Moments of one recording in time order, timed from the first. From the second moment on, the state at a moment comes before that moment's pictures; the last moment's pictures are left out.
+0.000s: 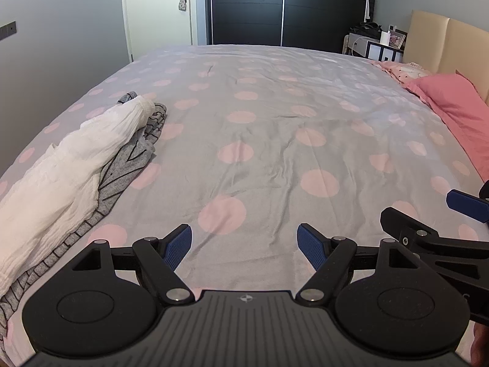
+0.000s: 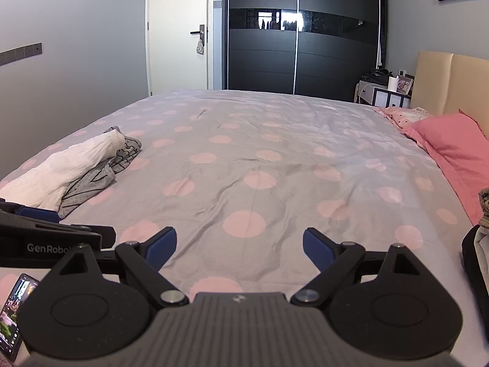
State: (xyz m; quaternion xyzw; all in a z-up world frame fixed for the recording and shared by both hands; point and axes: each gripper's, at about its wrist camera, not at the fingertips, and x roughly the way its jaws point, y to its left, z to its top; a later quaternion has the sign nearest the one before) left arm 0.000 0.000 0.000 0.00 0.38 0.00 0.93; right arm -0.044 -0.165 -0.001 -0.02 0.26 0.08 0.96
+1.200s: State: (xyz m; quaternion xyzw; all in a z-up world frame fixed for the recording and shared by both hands) left arm -0.002 0.012 0.006 -0.07 0.36 0.01 0.93; right arm -0.040 -0.167 -0.005 -0.01 0.28 0.07 0.96
